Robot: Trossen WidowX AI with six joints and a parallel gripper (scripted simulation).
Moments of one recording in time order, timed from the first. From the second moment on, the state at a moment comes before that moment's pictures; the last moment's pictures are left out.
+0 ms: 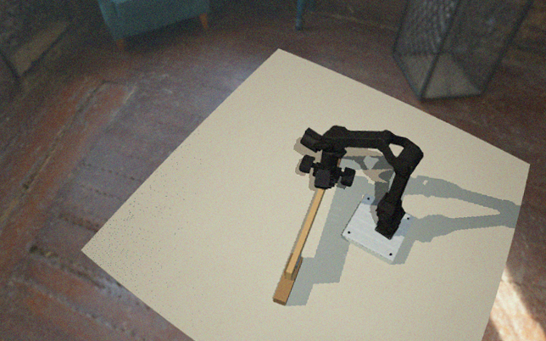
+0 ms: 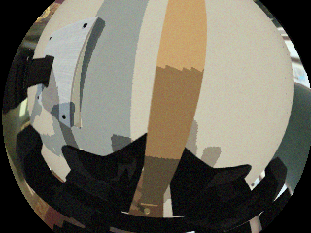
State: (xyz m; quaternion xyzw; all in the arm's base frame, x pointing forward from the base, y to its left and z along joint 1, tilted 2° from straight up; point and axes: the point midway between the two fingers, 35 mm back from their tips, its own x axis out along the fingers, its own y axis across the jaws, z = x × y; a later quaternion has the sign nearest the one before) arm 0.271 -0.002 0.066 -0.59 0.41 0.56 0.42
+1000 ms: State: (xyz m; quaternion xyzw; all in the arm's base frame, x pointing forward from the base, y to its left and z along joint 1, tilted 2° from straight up) arm 0.272 -0.001 0.076 -0.59 0.41 0.56 0.43
